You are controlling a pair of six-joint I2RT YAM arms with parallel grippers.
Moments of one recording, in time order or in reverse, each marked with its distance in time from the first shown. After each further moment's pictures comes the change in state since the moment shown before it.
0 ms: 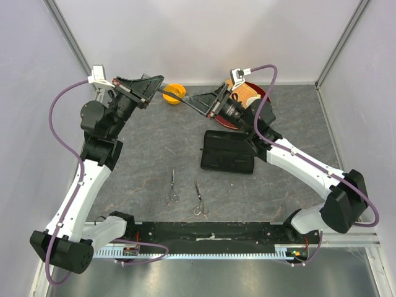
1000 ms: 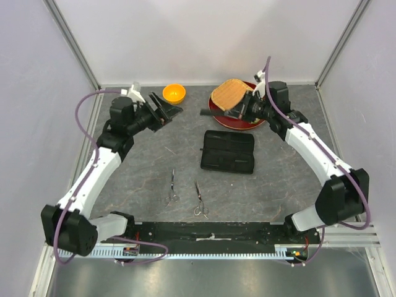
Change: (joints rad) left arm 0.006 0.107 -0.077 -0.387 0.099 0.271; right arm -0.355 0.018 0.077 -0.811 -0.138 -0.452
